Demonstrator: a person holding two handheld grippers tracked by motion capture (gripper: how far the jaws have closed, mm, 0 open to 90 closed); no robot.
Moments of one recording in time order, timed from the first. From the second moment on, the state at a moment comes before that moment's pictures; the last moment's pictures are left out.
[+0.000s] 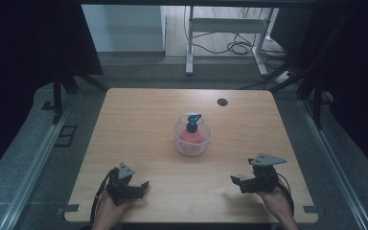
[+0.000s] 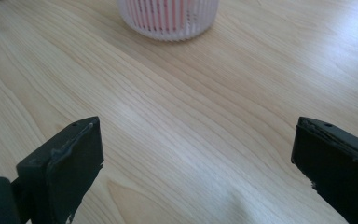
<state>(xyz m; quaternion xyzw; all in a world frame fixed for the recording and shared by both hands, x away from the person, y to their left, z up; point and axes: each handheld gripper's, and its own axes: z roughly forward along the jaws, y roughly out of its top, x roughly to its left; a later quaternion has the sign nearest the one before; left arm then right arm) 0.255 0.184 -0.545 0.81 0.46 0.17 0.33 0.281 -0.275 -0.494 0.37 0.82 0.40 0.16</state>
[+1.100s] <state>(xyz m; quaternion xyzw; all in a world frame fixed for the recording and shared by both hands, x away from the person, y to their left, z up) 0.255 0.184 -0.545 0.81 0.46 0.17 0.33 0.275 -0.296 -0.529 0.40 0.83 0.35 0.16</state>
